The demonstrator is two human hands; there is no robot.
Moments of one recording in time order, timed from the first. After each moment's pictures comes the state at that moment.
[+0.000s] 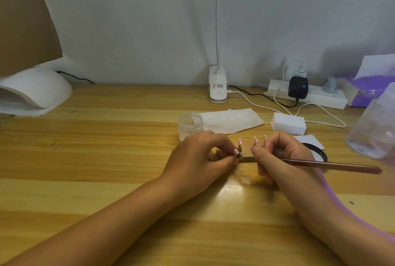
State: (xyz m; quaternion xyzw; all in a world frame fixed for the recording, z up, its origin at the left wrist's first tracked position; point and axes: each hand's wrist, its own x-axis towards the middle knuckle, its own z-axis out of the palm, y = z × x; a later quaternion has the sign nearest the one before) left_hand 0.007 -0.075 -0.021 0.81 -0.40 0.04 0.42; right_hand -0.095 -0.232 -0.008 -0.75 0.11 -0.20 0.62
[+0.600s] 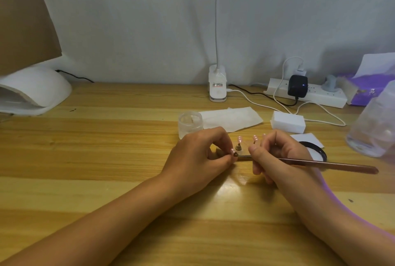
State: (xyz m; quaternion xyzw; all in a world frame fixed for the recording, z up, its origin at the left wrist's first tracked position) left_hand 0.006 -0.075 -0.020 0.82 -0.40 0.03 0.41; right_hand -0.094 -0.230 -0.007 -0.75 0.08 -0.20 0.63
